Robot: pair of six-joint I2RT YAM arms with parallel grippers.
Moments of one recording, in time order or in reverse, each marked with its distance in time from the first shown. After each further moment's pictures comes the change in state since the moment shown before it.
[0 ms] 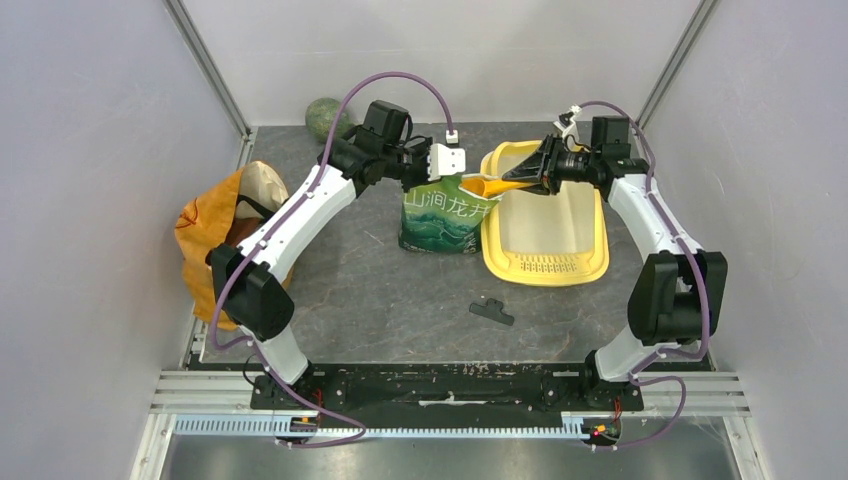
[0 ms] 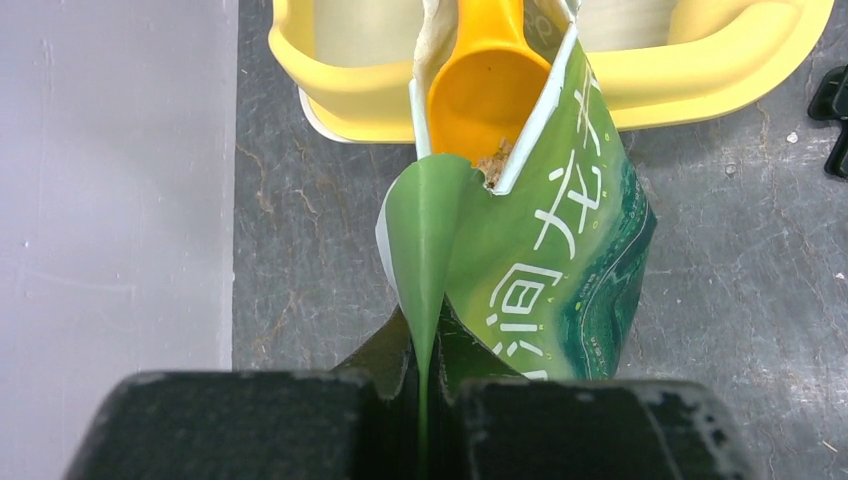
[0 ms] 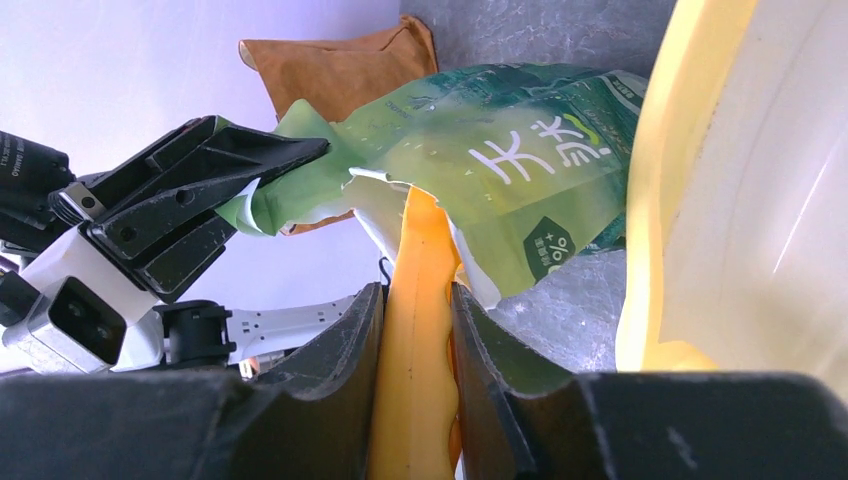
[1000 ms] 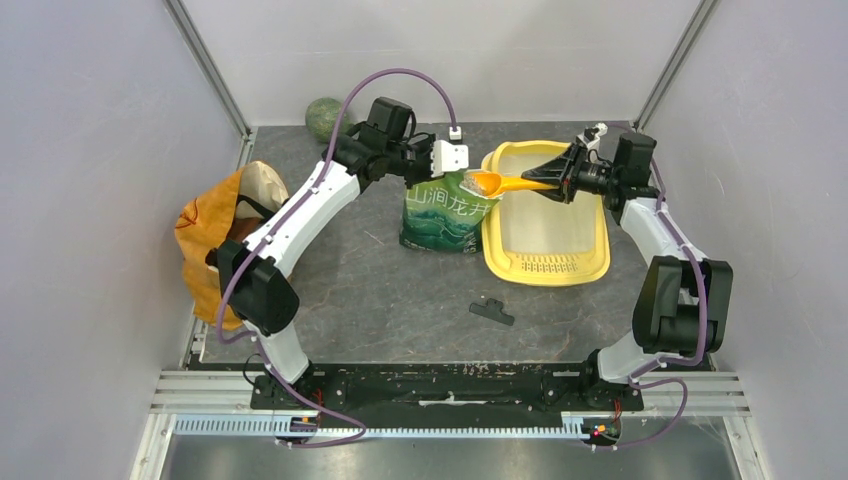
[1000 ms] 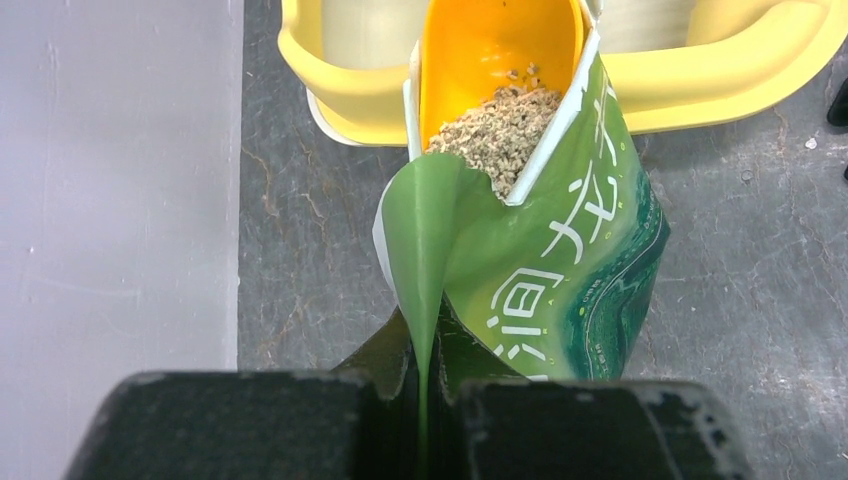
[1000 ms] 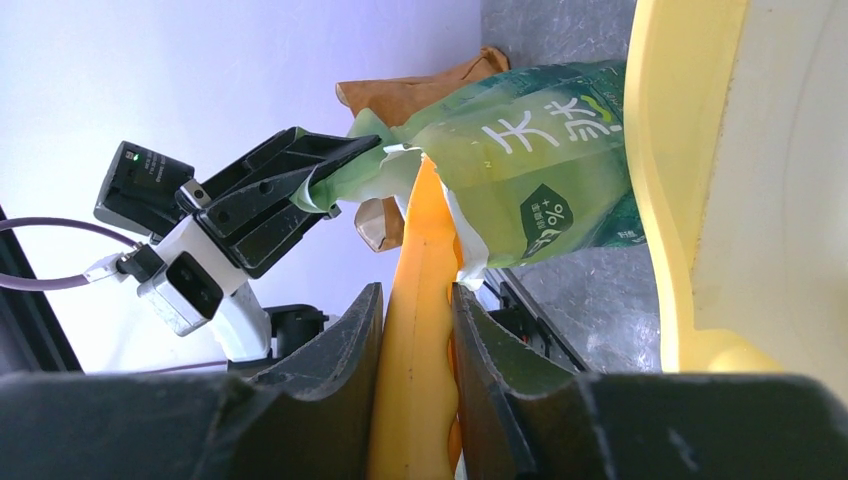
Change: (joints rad) left arm 0.000 0.036 0.037 -0.001 -0.004 0.001; right arm -0.132 -0.056 -0.248 0.414 -0.144 0.369
